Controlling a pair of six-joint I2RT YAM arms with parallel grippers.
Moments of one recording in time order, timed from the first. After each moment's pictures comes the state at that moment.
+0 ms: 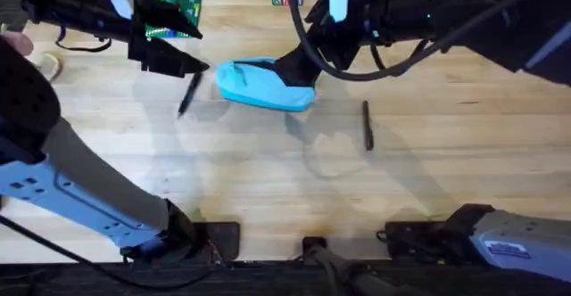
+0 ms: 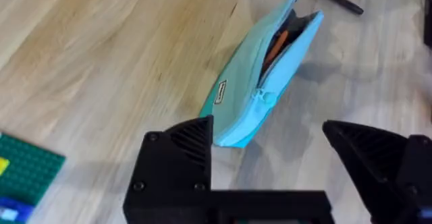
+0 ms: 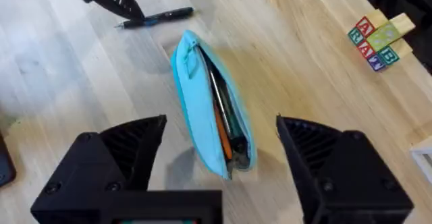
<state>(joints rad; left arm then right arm) 0.38 1.91 1.57 -1.47 0.95 1.57 0.60 1.38 1.21 -0.52 -0.26 -0.29</state>
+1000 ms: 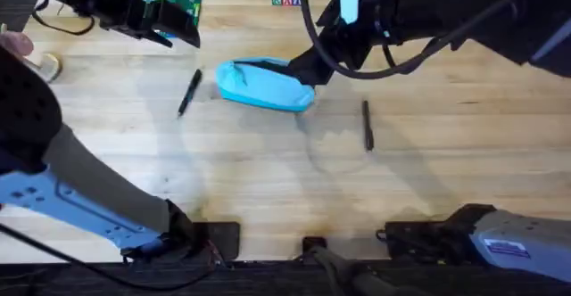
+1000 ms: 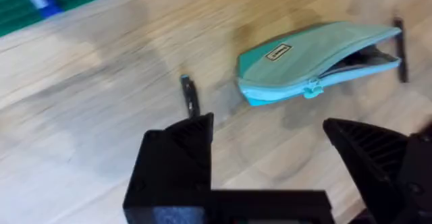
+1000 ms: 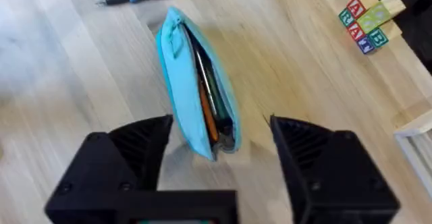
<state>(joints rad) 0.34 1.87 1.69 -1.35 0.63 0.66 0.55 1.38 1.21 -0.57 -0.26 -0.37</state>
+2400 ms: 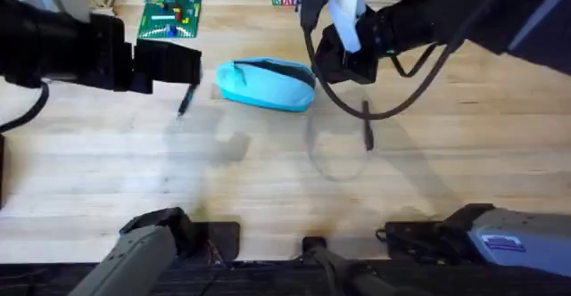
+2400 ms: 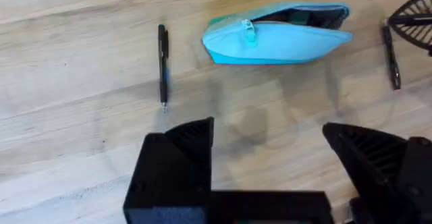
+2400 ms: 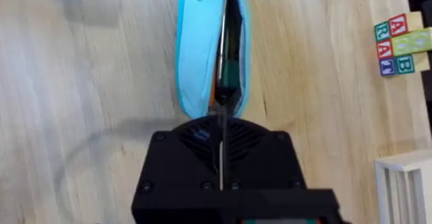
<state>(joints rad) 0.25 1.06 1.31 -1.33 0.43 0.34 0.51 1.44 1.21 -0.71 -0.33 -0.83</state>
